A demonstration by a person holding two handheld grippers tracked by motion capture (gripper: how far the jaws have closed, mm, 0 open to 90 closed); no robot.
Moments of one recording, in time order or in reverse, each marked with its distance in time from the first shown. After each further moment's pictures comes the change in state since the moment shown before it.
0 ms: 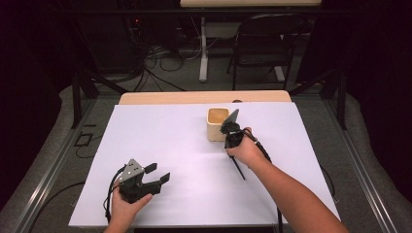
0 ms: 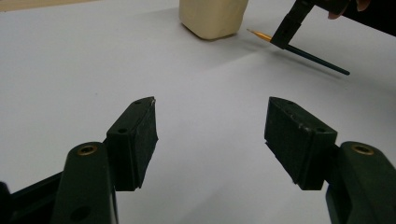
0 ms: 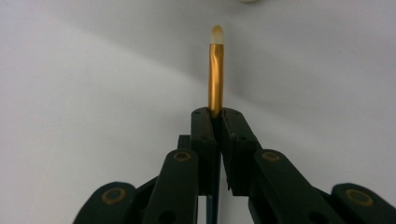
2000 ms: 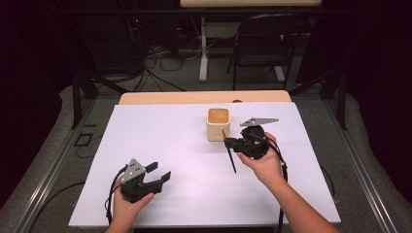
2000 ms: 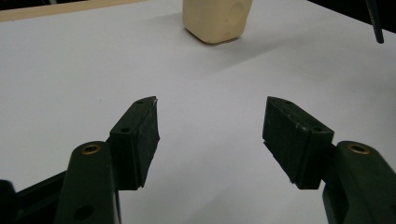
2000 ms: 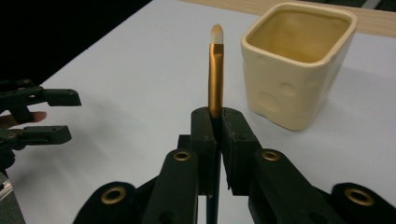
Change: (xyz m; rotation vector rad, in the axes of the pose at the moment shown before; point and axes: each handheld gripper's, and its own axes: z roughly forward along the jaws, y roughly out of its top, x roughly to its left) left arm -0.001 0.000 0.004 -0.014 0.025 0.015; right arm -0.006 -0.086 -0.080 -0.757 0.332 -0.141
